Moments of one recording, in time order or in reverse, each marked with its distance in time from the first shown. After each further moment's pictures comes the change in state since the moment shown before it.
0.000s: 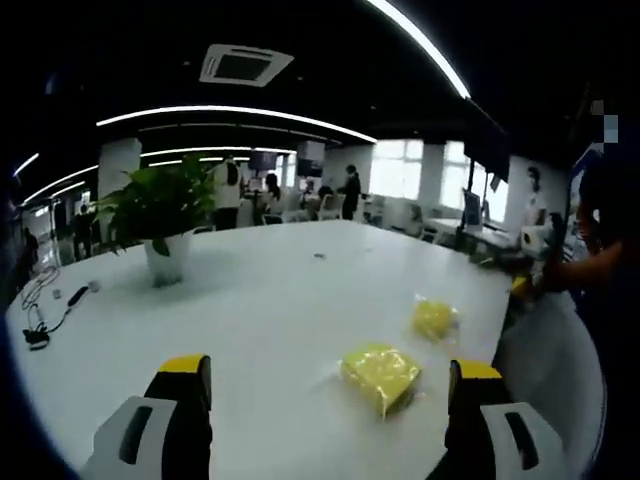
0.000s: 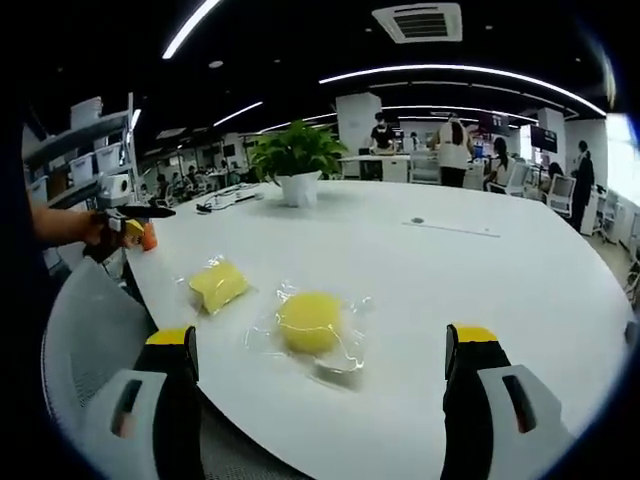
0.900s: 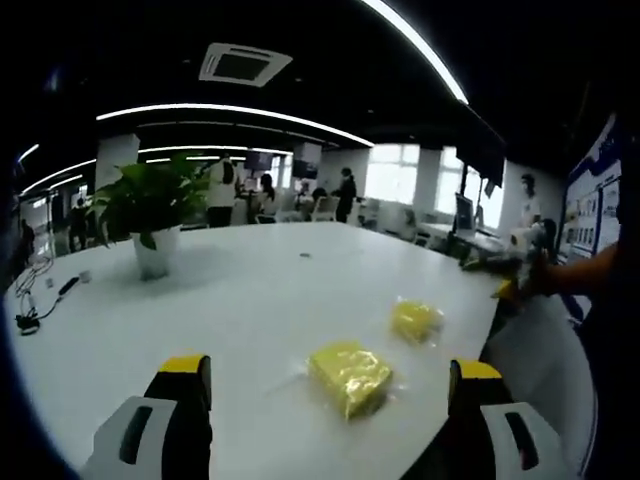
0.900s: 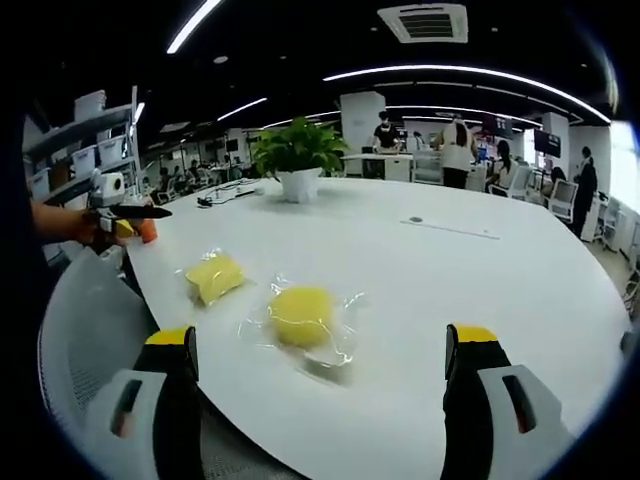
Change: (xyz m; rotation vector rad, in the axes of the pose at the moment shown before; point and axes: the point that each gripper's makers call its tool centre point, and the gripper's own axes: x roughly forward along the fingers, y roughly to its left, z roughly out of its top) left arm 0.004 -0.031 -0.004 -0.036 -0.015 -0.019; right arm -0.002 -0.008 -0.004 -0.037 0.020 0.008
